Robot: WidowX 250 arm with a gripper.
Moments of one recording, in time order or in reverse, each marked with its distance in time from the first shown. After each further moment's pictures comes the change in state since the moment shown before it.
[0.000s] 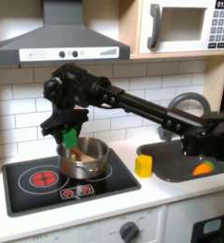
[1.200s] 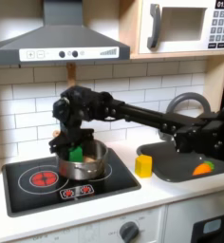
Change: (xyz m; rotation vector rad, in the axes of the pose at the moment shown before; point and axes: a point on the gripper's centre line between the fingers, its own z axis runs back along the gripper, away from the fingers) arm -0.017 -0.007 -0.056 0.039 0.089 -0.030
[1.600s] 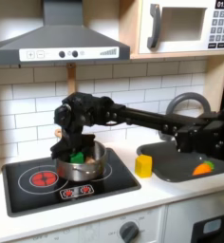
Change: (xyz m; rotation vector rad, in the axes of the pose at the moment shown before) arm -0.007 0.001 -0.010 0.004 0.011 -0.001
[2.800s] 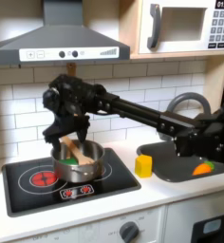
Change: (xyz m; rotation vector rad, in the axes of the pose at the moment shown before) arm 0.017 0.006 0.054 -0.124 -0.089 0.018
